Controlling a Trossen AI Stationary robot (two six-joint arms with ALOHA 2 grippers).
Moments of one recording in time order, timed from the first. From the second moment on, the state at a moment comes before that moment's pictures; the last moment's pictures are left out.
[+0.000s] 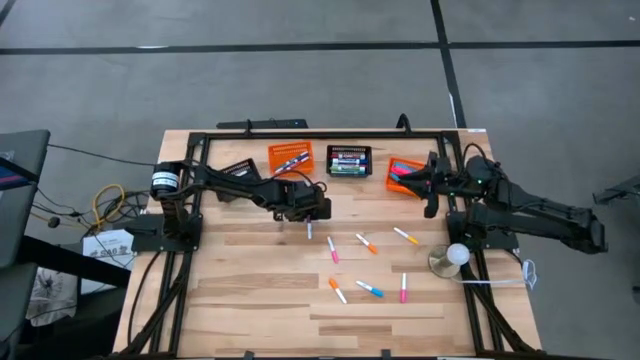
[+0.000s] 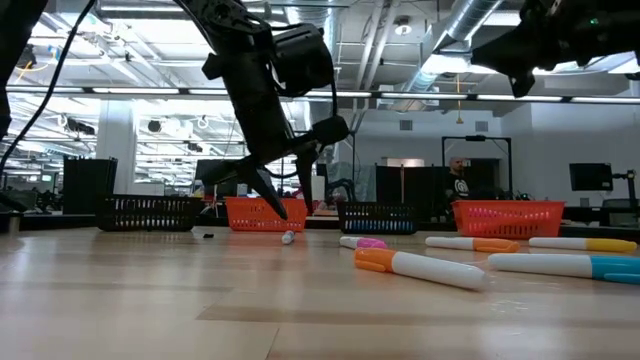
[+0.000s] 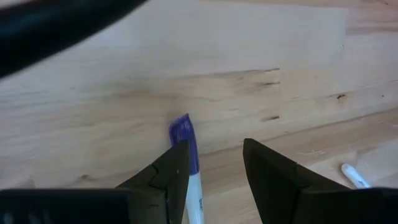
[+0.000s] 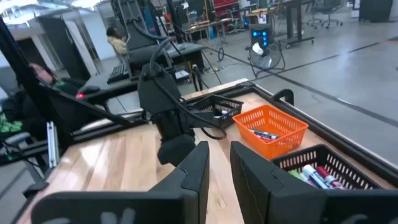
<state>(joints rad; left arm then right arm) 0.04 1.87 1.16 -0.43 -0.14 -1.37 -0.37 0.42 0.39 -0.08 -0.21 0.14</state>
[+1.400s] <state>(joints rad) -0.02 1.97 1.17 -0.64 -0.09 -1.51 -0.37 0.40 0.37 -0.02 -0.21 0.16</state>
